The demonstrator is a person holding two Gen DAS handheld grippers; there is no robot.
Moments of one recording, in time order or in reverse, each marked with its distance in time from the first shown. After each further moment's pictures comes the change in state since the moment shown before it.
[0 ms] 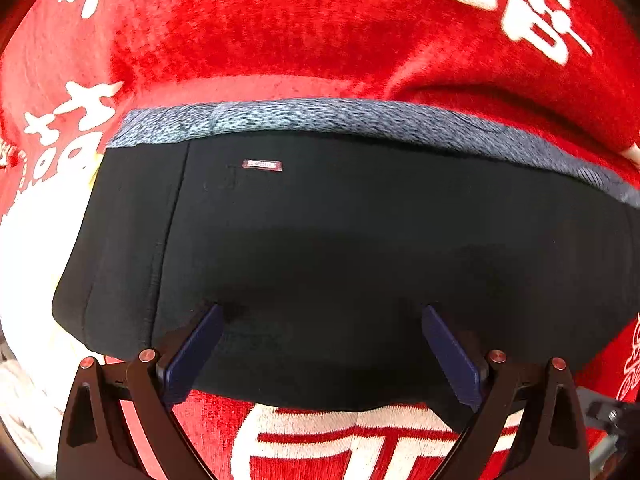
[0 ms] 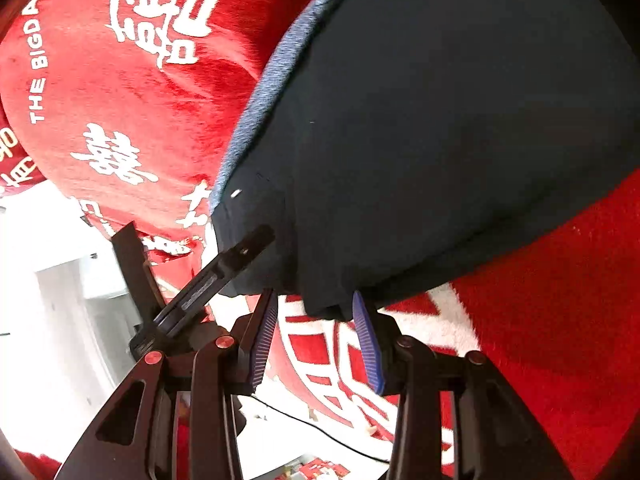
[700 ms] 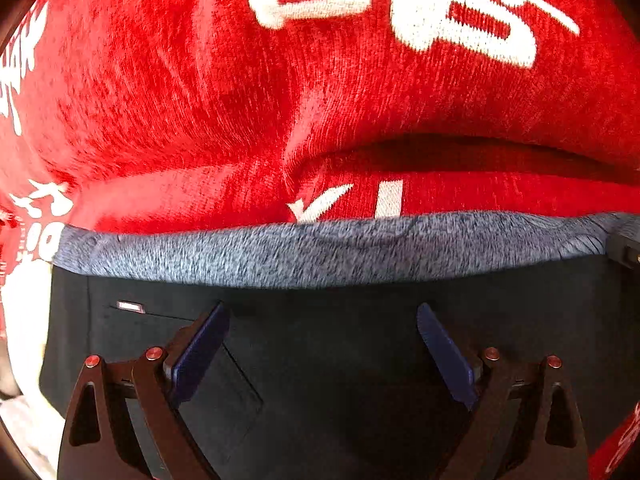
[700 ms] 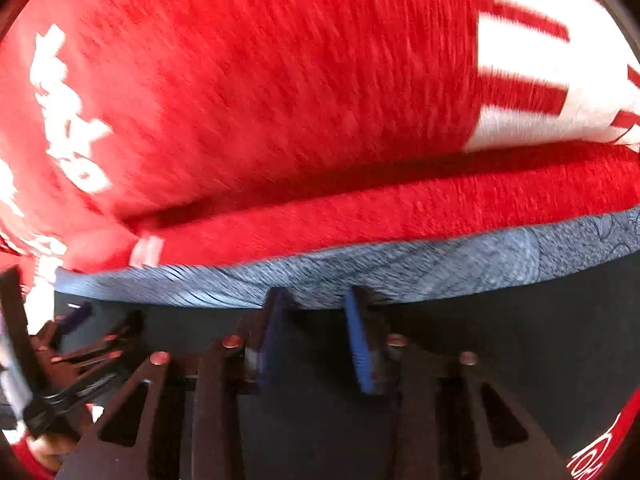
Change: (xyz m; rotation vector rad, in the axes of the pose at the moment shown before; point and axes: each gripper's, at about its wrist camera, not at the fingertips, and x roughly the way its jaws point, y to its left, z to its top) left arm 0.015 -0.103 0.064 0.074 -0.118 0.056; right arm -0.049 0.043 0.150 -0.391 -0.282 -0.684
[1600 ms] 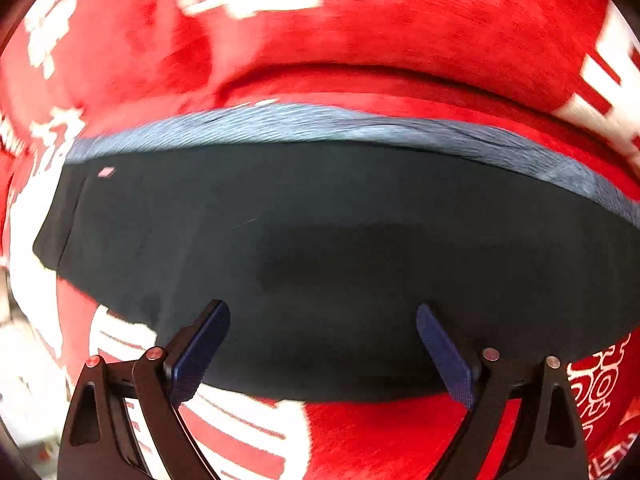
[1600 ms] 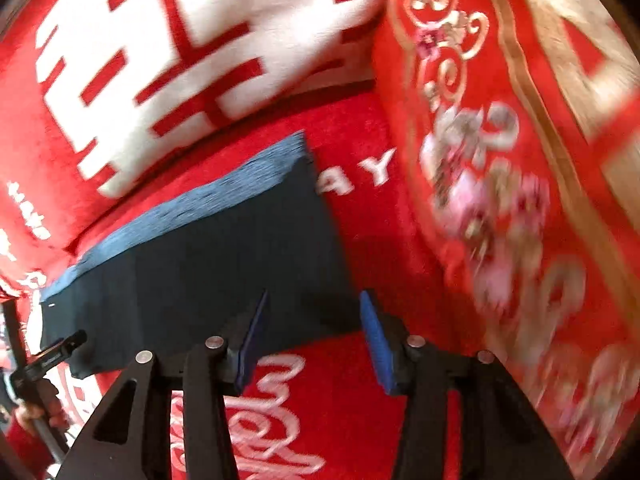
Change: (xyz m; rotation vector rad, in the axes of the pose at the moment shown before) left arm -0.082 -0.118 -0.052 -0.157 0.185 0.037; right arm -0.125 -0.274 -0.048 0.198 0.005 -0.040
